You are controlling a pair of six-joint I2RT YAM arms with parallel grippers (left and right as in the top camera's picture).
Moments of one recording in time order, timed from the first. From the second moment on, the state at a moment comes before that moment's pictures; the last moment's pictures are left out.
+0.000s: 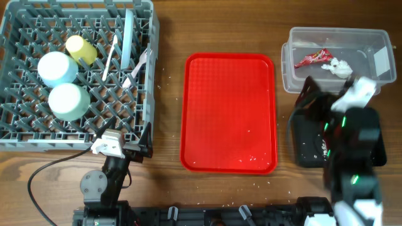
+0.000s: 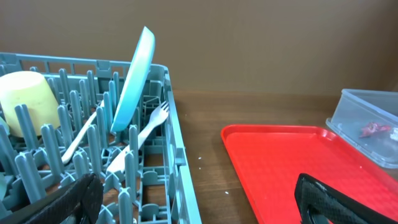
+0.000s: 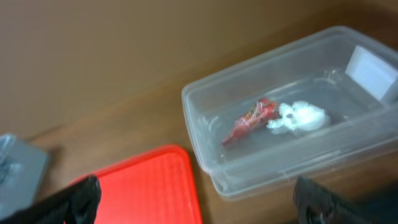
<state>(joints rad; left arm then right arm) 0.01 0.01 0.01 -0.05 0.24 -0.13 -0.01 0.70 0.62 -0.27 0.08 0.35</state>
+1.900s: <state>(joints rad) 0.01 0.01 0.01 -0.05 0.24 -0.13 -0.01 0.02 0.01 0.00 -0.02 0.07</state>
